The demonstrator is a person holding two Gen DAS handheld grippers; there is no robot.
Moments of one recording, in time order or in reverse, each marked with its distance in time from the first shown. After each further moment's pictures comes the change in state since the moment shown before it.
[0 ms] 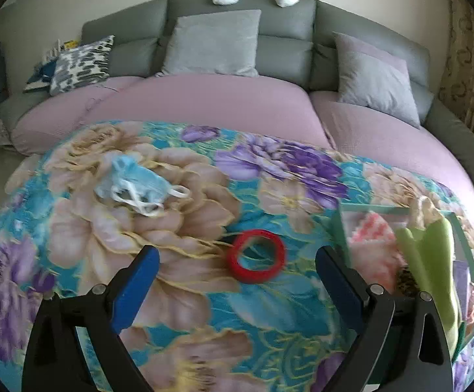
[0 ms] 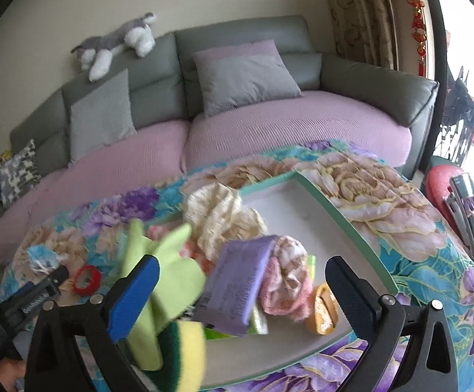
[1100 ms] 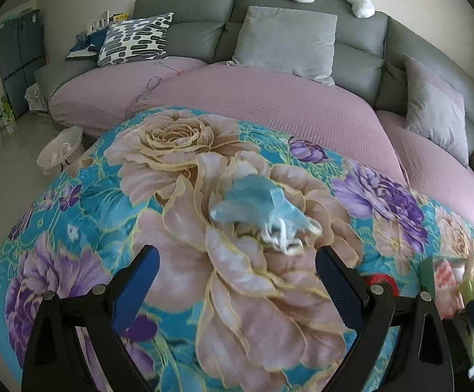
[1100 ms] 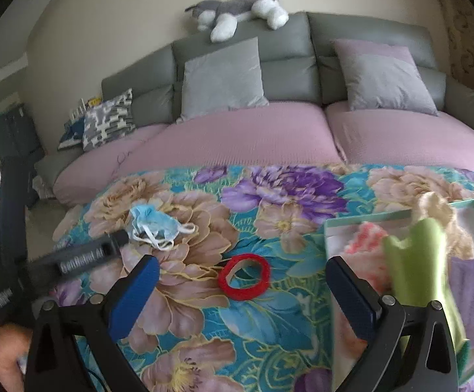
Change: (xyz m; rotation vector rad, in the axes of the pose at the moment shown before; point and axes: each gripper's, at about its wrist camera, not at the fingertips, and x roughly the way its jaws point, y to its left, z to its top) left arm 0.025 0.132 0.042 -0.153 0.060 0.106; right arm 0.049 0.202 -0.035 -0.257 0.076 0.359
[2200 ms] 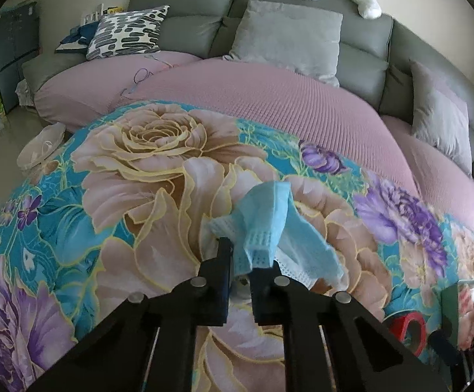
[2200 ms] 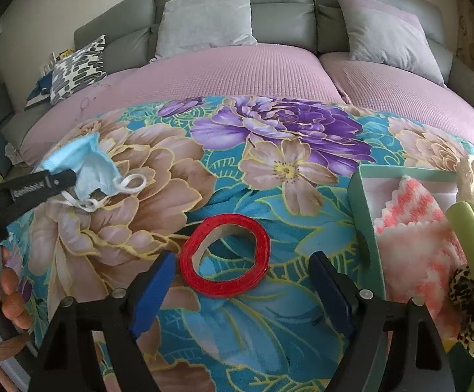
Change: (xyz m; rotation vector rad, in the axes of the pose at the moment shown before) left arm 0.062 0.013 0.013 -0.031 -0.026 -0.047; right arm 0.093 -0.003 -0.020 -0.025 0.217 -0.119
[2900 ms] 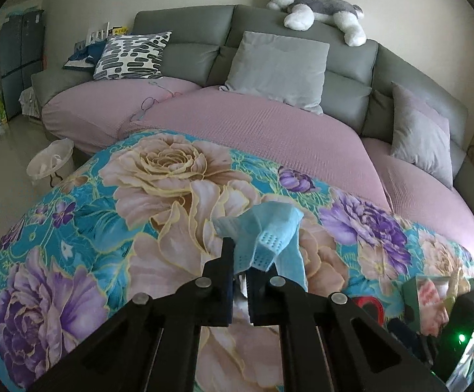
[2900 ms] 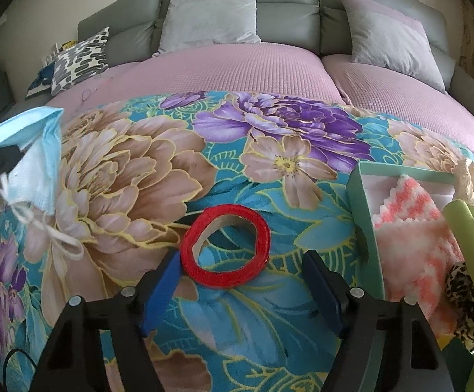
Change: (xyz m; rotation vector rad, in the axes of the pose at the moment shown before) left arm -0.080 -0.003 -0.013 -0.002 -0.093 -0.027; right arm -0.004 0.004 -0.004 -0.038 0.008 -0.019
